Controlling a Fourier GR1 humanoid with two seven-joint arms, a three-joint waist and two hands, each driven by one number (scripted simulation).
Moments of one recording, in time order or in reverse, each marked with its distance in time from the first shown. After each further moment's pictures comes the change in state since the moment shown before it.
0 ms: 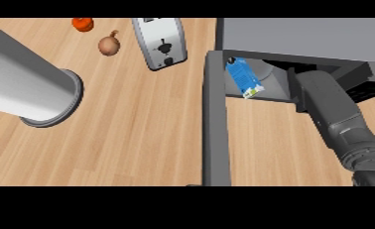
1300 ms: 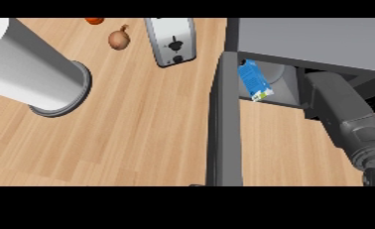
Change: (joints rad) left arm -0.116 0.061 -0.023 0.056 -0.043 0.005 0.011; right arm -0.012 -0.047 -0.065 0.067 -0.072 -0.167 0.005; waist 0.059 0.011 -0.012
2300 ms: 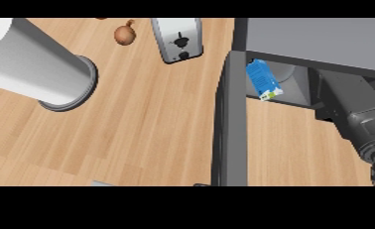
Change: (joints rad) left arm -0.064 0.029 -0.020 0.040 -0.072 -0.013 0.005; right arm -0.055 -0.034 0.029 -0.012 0.009 0.120 0.016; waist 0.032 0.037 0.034
